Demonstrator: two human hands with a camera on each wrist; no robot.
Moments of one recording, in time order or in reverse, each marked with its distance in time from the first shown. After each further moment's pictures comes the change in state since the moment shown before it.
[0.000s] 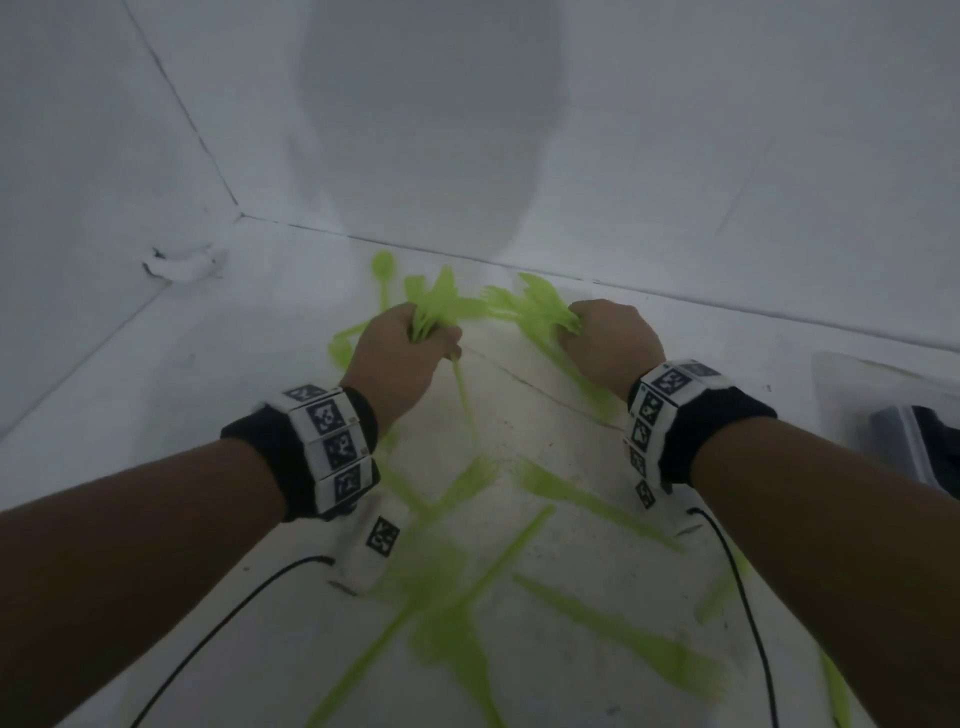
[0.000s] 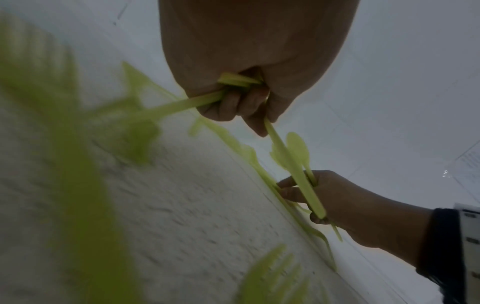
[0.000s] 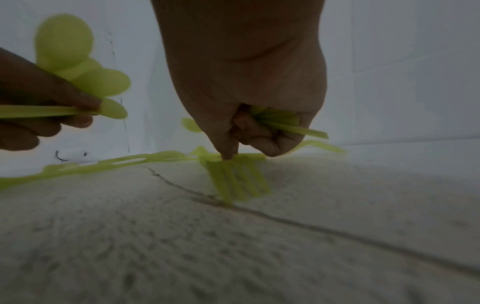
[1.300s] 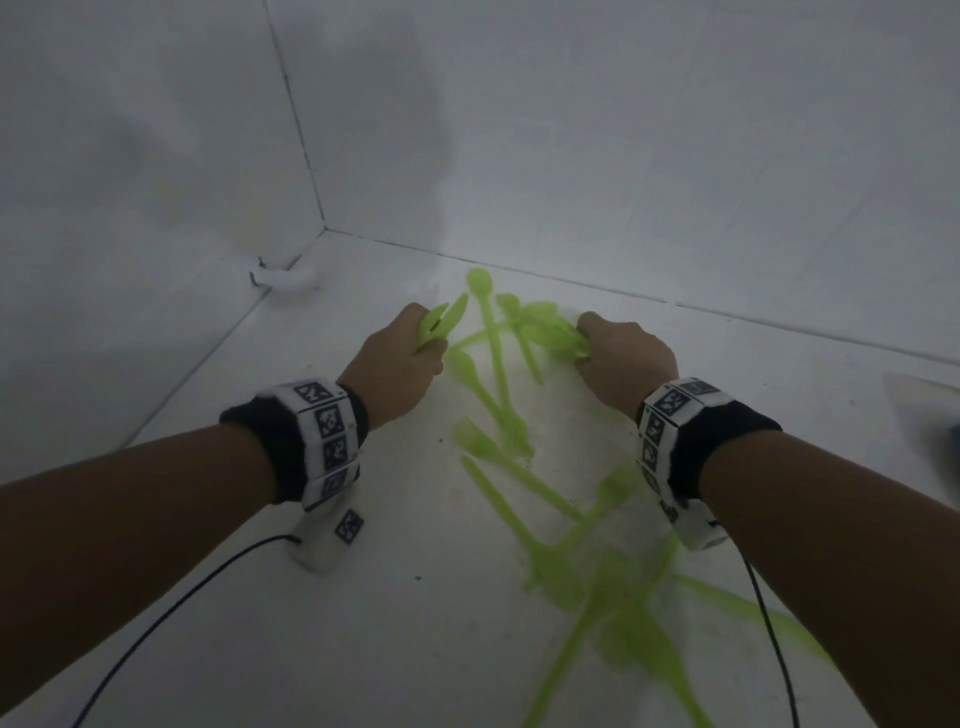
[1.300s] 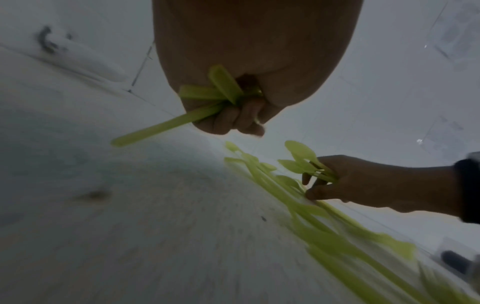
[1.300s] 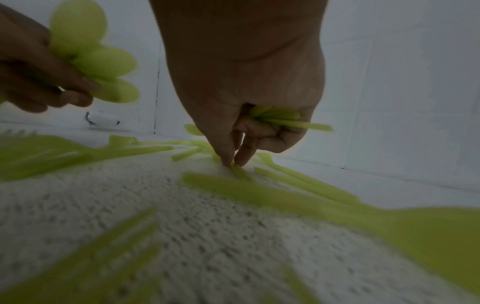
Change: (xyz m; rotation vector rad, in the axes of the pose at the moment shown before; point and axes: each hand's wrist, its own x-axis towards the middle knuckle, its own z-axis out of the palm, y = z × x) left_hand 0.028 -0.068 -0.143 0.231 -0.189 0.129; right_hand -0.007 -0.125 0.041 -0.304 0.038 0.049
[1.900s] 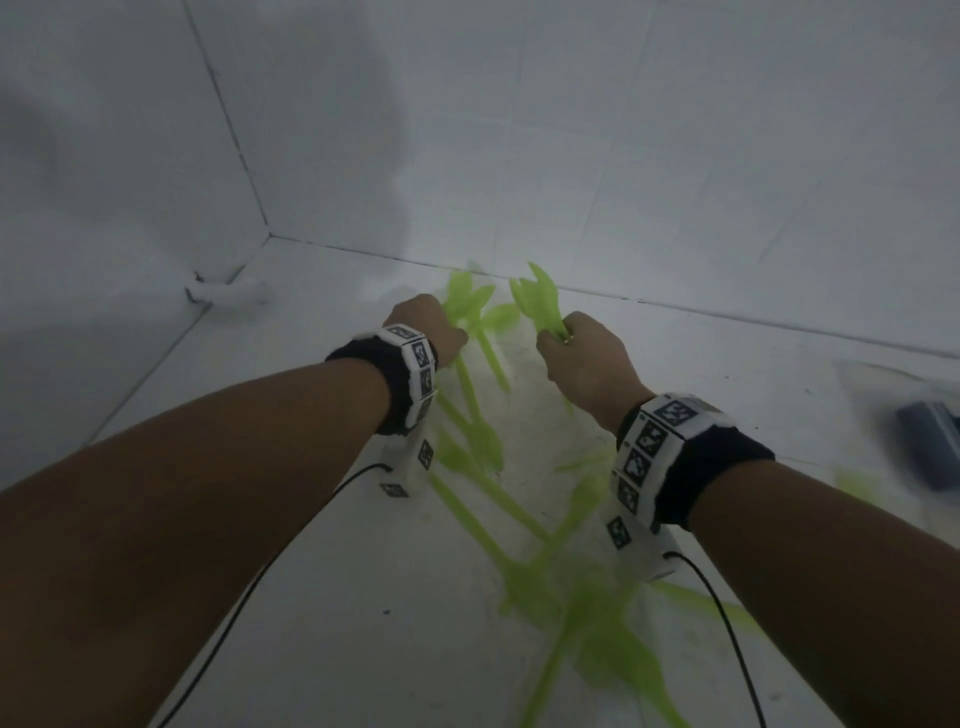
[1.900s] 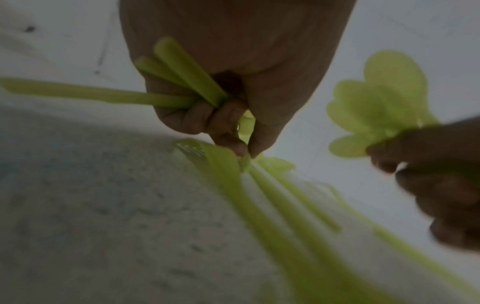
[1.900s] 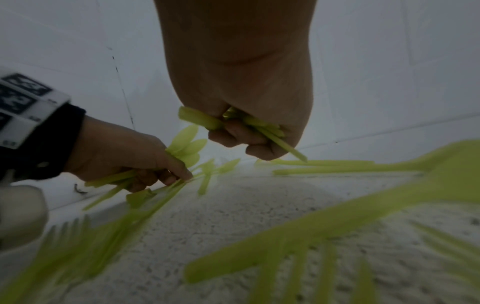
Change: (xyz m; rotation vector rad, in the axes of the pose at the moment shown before) left_hand 0.099 0.030 0.056 0.351 -0.078 -0.196; right_hand -0.011 -0.010 -0.005 0.718 0.070 0.221
